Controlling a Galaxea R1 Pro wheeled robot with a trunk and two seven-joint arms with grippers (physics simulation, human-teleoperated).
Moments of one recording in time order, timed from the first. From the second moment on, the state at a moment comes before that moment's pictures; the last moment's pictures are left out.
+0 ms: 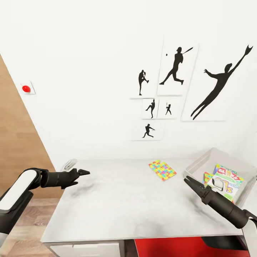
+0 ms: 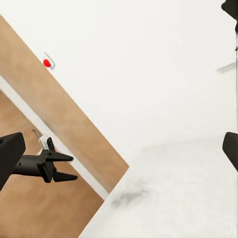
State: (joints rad) left arm -0.57 0.43 -0.15 -1.38 1.62 1.05 0.51; right arm -0.17 -0.11 -0.48 -1.59 -0.51 0.64 1.11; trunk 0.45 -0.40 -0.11
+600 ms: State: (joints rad) left arm -0.56 0.44 -0.15 -1.38 1.62 1.05 0.51; right arm -0.17 -0.11 -0.48 -1.59 -0.51 0.64 1.11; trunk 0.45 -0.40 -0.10
